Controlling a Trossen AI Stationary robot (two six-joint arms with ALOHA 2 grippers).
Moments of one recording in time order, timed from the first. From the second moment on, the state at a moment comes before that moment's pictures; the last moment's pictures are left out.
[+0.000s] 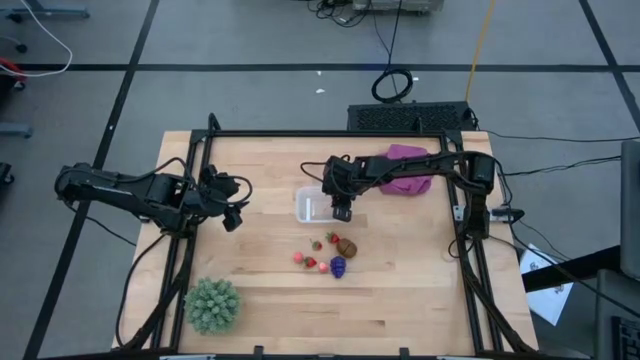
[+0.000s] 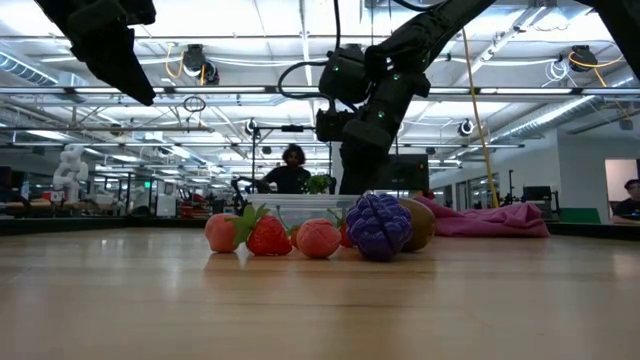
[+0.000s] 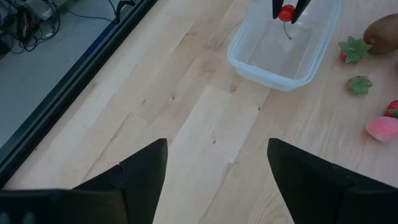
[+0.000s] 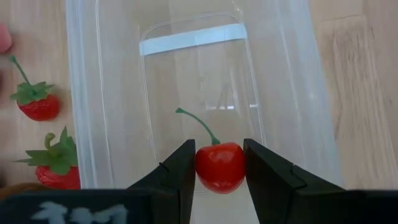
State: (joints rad) left arm -0.16 0.83 0.80 -0.92 -0.52 -0.45; right arm -0.25 1.91 1.28 -0.49 -0.17 -0.07
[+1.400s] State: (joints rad) left arm -0.16 0.83 0.80 -0.92 -0.52 -0.45; right arm -0.24 1.91 1.25 -0.40 -0.19 -0.09
